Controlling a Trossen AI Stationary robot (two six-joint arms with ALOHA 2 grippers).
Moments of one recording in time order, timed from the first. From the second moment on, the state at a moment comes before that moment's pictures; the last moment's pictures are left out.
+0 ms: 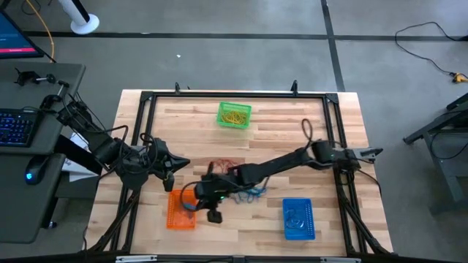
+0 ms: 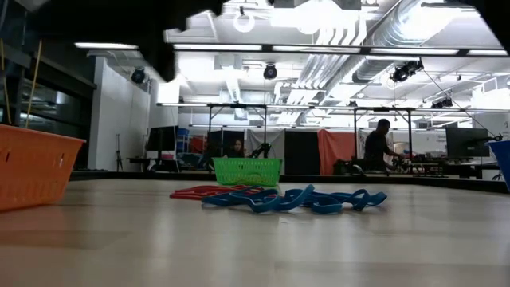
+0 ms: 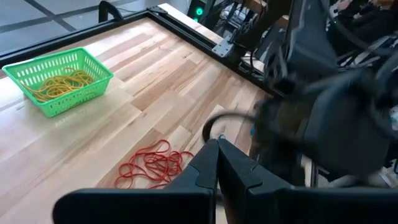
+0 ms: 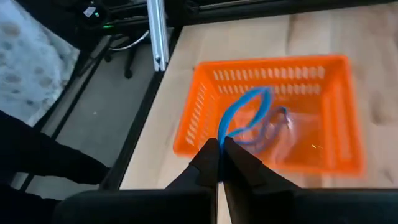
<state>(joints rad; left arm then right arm) -0.68 1.04 1.08 -0.73 -0.85 -0.96 0.27 2.32 1.97 -0.26 -0.23 0.25</state>
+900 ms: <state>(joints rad) -0.68 1.04 1.08 -0.73 -0.85 -0.95 0.25 2.51 2.32 -0.54 -0.15 0.27</state>
